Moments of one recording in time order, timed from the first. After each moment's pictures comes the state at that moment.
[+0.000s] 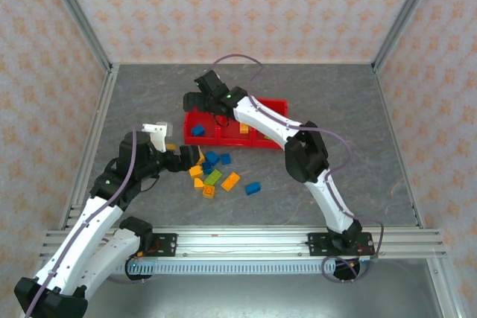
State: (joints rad) left arm -0.29 0.70 0.68 -0.54 0.26 -0.42; right arm 0.81 2.31 2.16 -0.63 0.07 0.63
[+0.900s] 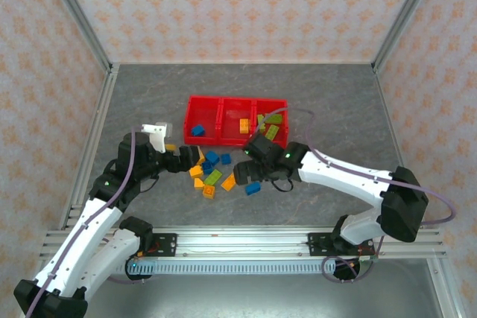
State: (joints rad) left arm -0.29 0.68 0.67 -0.54 0.27 -0.42; right arm 0.97 1.40 1.02 -0.76 0.05 0.68
